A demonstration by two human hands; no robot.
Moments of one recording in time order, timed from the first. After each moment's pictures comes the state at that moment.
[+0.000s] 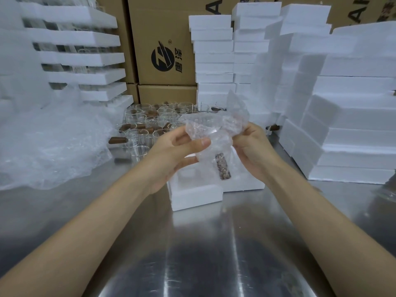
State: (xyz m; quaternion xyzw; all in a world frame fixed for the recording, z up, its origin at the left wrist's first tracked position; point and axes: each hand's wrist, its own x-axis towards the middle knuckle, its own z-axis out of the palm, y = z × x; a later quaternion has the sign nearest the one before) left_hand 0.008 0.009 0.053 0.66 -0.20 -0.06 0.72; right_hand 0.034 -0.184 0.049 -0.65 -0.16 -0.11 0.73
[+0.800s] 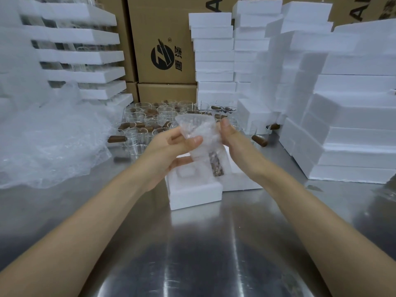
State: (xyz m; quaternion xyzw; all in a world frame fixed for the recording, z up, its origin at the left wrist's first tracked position) left_hand 0.015 0.012 0.051 0.64 -0.20 -0.05 0.74; right_hand 0.018 -0.170 0.050 -0.80 -0.17 -0.03 0.57
